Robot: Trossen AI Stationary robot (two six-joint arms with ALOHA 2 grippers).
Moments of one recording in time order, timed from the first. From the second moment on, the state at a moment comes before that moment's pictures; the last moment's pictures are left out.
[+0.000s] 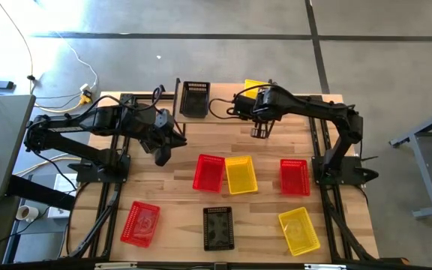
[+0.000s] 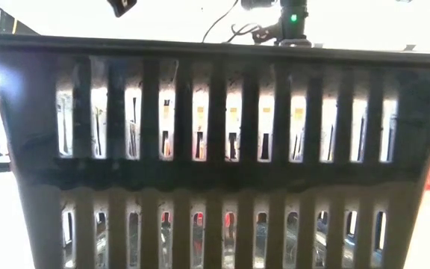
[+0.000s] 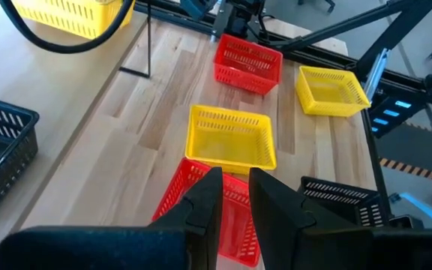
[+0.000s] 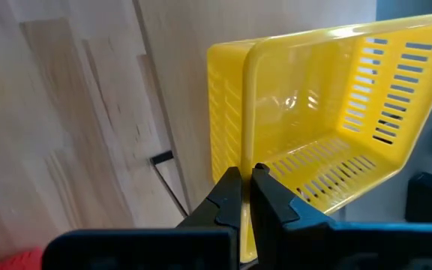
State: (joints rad) left arm 0.16 1.09 1.21 -0.73 0.01 -0.25; right arm -0.26 1.75 1.72 -1.41 0.47 -0.12
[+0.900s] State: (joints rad) left arm 0.16 1.09 1.21 -0.74 -0.01 -0.26; right arm -0.25 1.75 1.79 -1.44 0.49 -0.08
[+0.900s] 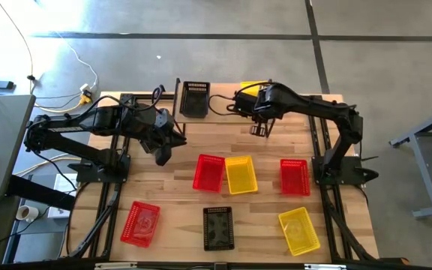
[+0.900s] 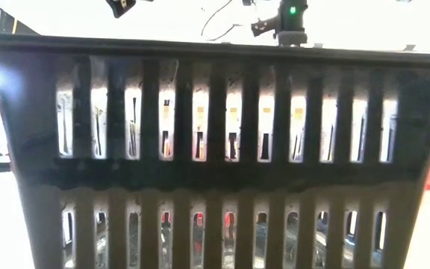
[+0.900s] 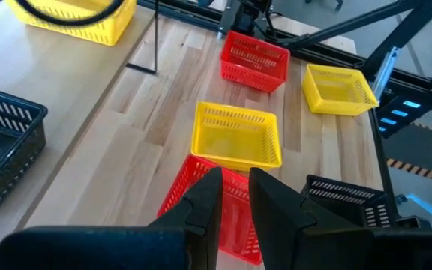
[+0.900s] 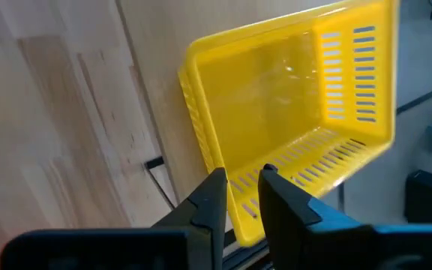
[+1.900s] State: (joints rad) left arm -0.04 1.27 1.21 -0.75 -0.02 -0.25; right arm -0.16 1.75 2.23 -1.55 0.49 0.29
